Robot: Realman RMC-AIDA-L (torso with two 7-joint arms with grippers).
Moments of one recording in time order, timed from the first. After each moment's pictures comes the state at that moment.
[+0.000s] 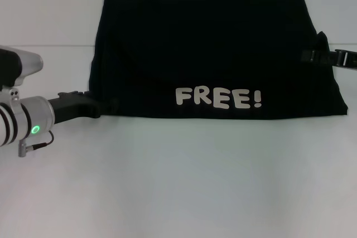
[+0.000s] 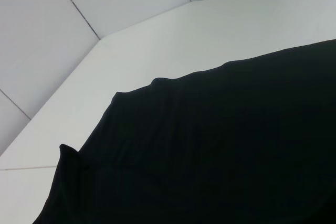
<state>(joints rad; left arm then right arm) -0.63 -2.16 0.61 0.61 2.18 0.85 -1.65 0.73 1.91 -0.50 -0.50 -2.17 -1.13 1.99</state>
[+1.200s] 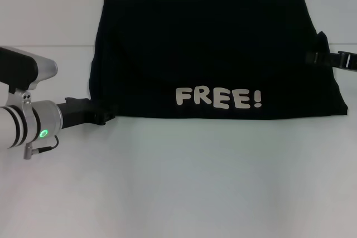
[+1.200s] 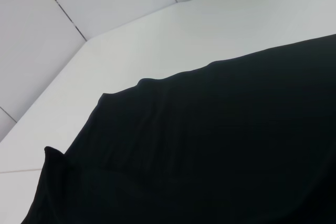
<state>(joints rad) -0.64 -2.16 0.68 0.59 2.21 0.79 -1.66 0.72 1.91 -0.51 -0.49 -2.17 -1.10 2.00</state>
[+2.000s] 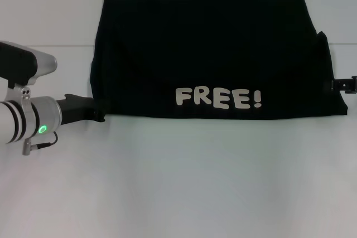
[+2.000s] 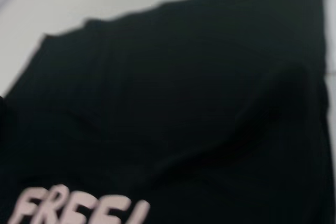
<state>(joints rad) -0.65 -2.16 0.67 0.60 2.23 0.81 -1.68 0.73 1.88 -0.53 -0.50 -2.41 -1.08 2.15</state>
